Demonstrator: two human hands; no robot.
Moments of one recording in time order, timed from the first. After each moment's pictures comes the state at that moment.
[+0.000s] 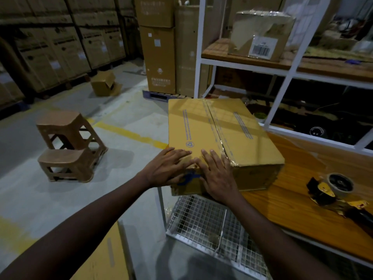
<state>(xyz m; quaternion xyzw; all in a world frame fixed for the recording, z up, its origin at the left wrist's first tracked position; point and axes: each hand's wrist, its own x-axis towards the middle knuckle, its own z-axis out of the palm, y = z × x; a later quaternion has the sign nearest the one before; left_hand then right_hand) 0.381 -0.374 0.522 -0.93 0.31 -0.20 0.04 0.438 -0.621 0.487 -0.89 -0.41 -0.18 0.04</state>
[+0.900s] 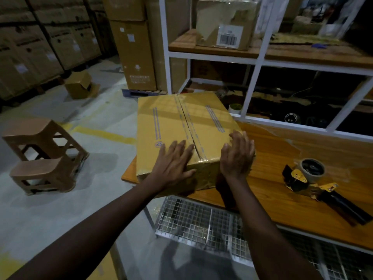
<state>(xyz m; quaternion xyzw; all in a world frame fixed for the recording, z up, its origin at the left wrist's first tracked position) 0.433 -0.492 0.527 -0.99 0.10 -0.08 0.04 0.506 -0.701 0.506 -0.88 -0.08 -0.35 0.33</state>
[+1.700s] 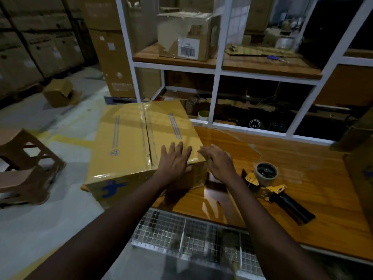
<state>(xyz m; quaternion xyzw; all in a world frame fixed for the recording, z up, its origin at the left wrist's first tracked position) 0.507 -0.641 0.529 -0.99 0.07 -0.05 0.07 0.545 -0.831 0.525 -0.94 -0.22 -0.05 0.25</state>
